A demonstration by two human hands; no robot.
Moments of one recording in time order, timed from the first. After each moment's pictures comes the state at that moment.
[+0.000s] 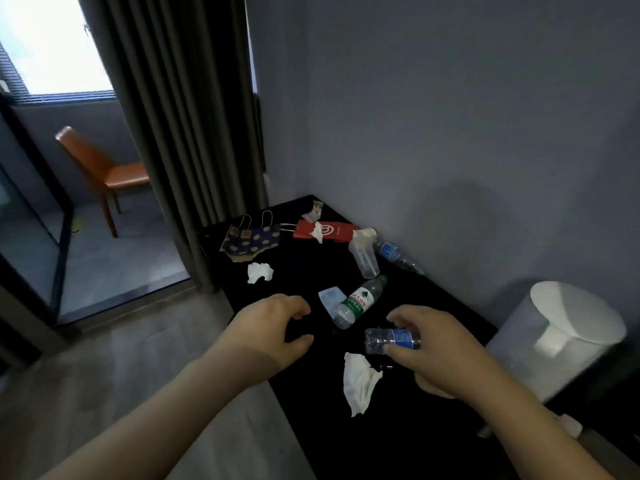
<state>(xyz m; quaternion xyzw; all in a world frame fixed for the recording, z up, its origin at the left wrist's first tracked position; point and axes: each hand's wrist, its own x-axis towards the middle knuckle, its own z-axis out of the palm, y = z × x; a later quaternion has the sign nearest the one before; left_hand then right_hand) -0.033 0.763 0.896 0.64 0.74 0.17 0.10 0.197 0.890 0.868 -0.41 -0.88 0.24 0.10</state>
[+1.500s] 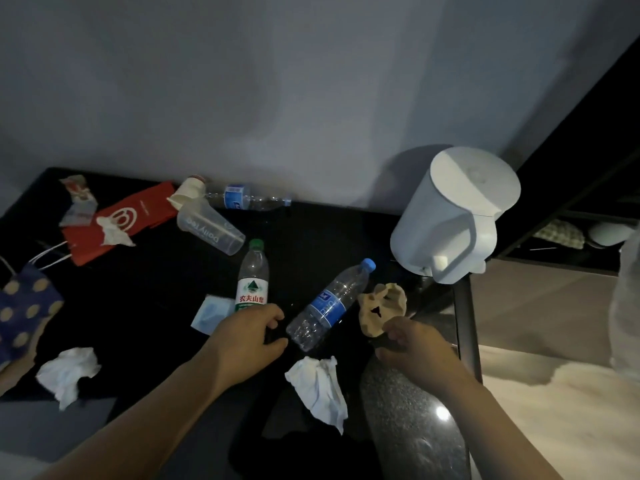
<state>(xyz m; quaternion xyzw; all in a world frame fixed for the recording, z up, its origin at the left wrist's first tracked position) -0.061 1.046 0.745 0.77 0.53 -0.03 0.34 0.203 0.954 0.714 -0.77 -0.51 0.37 0.05</state>
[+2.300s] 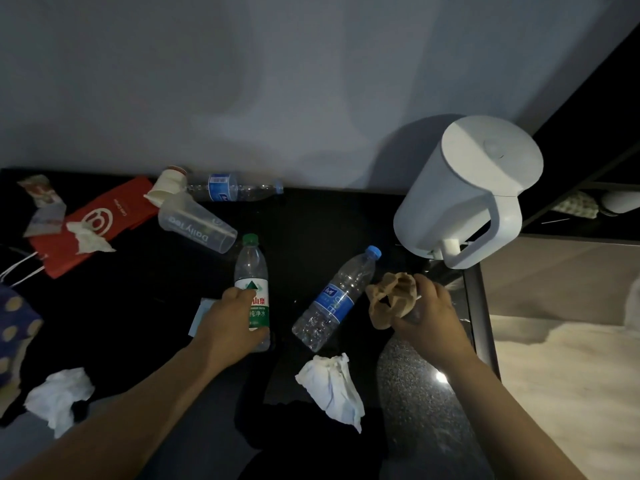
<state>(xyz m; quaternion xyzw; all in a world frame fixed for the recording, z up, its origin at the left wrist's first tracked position) -0.078 1.099 0.704 0.77 0.55 -0.11 0.28 0.202 0.980 0.683 -0.84 -0.42 0.29 0.17</state>
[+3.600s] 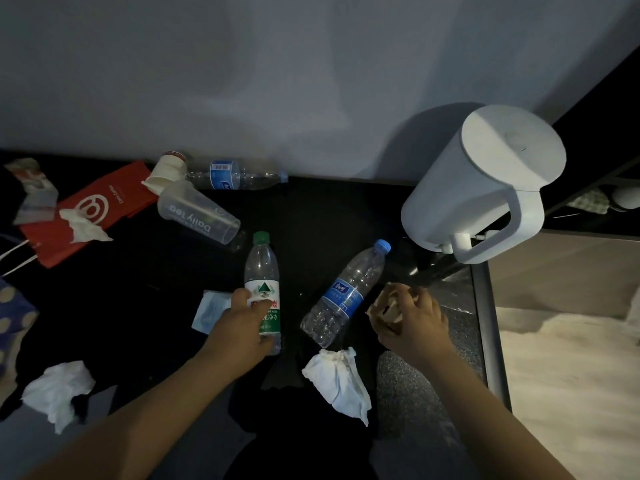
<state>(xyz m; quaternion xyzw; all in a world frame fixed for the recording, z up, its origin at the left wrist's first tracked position) -0.095 1.089 0.666 0.80 0.51 -0.10 0.29 0.174 0.984 0.652 -0.85 -0.46 0.27 0.00</state>
